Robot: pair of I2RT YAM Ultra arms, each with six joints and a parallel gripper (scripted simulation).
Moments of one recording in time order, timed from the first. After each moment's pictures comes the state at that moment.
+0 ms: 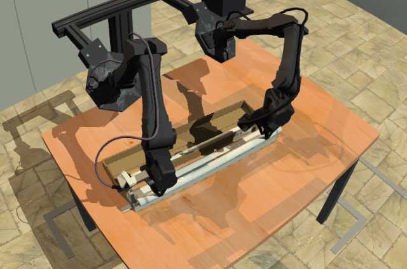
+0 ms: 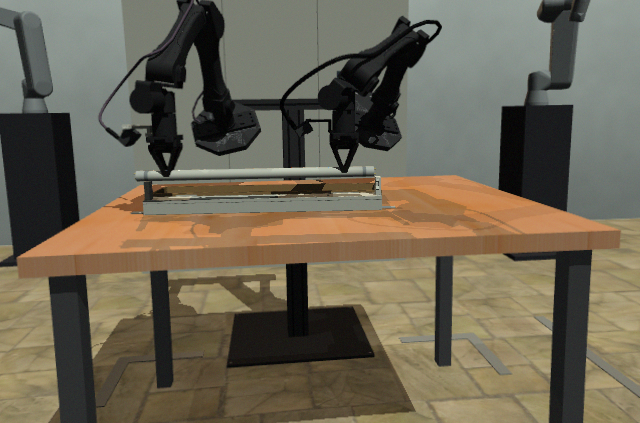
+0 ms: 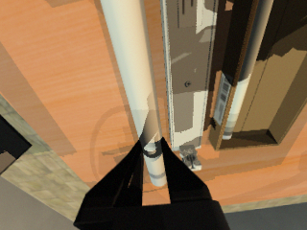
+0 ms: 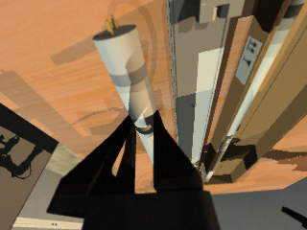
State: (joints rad) left arm -0.80 2.03 1.81 -0.93 -0.67 1.16; right arm -0.53 1.42 1.36 -0.75 -0.16 1.36
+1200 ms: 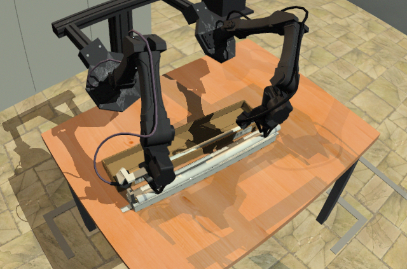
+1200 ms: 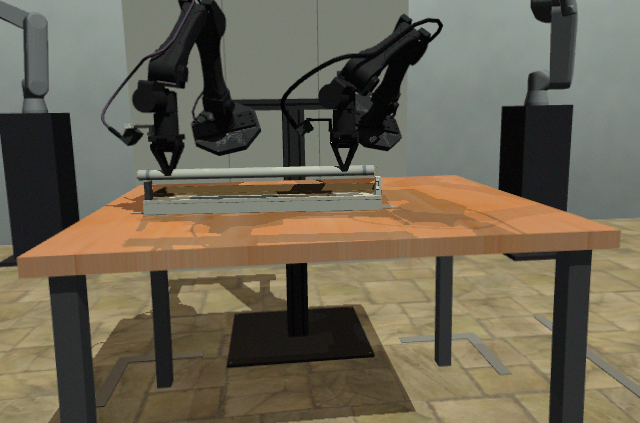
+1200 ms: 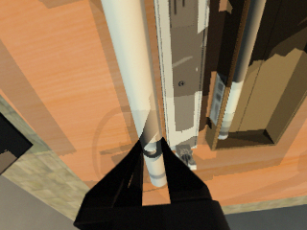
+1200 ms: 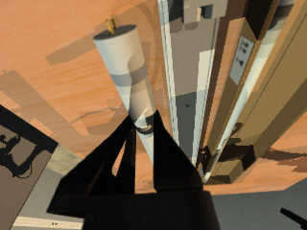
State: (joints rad) left arm -0.81 1.99 1.73 -0.88 -0.67 1.16; right arm -0.53 1.38 1.29 -0.71 -0.16 1.36
